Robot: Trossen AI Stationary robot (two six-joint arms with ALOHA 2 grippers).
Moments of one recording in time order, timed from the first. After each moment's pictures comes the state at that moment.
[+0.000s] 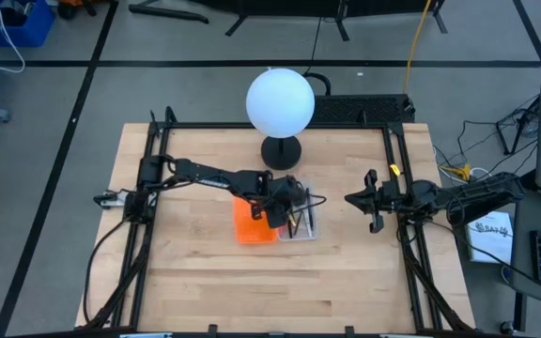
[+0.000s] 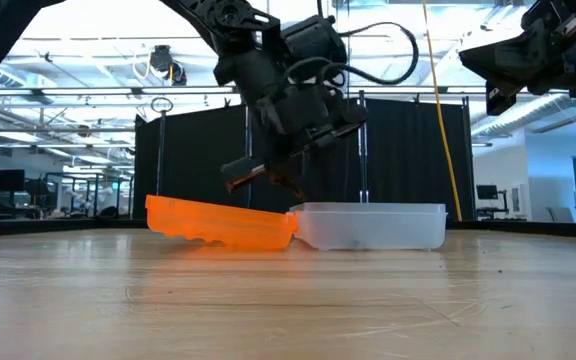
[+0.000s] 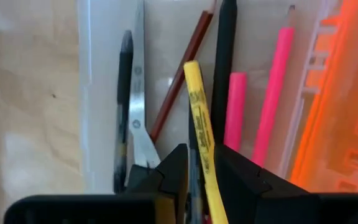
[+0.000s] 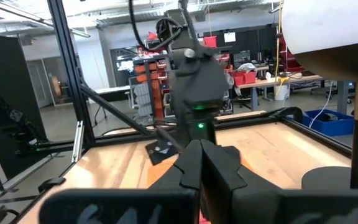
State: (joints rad) left arm 0.05 2.07 1.47 -0.43 0.09 1.46; right arm 0.16 0.28 0.02 0.39 0.21 0.12
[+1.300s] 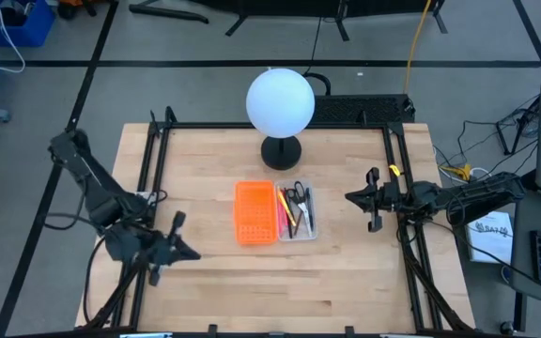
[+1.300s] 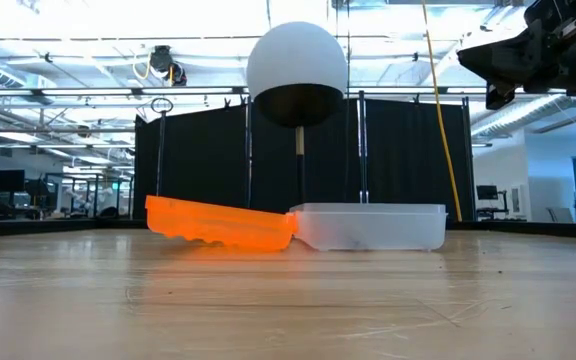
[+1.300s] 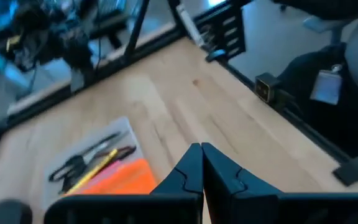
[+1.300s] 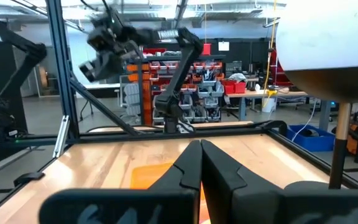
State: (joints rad) left arm -0.86 0.94 0.81 -0.38 -0.52 0.02; right arm 0.17 0.28 0.01 0.42 0.24 0.01
